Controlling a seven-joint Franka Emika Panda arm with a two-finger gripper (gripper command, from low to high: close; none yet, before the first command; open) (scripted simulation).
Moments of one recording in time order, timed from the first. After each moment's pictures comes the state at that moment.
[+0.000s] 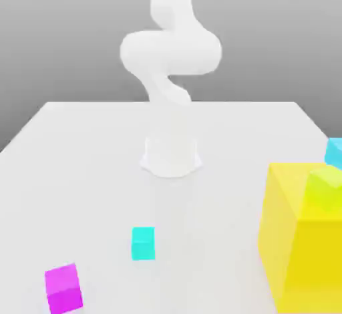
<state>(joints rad) -0.05 -0.71 0.02 -2.31 -0.01 2.33 0.87</state>
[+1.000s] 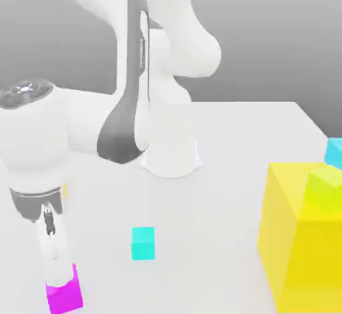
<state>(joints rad) -0.39 0.38 0.00 -2.38 0.00 2.76 1.58</state>
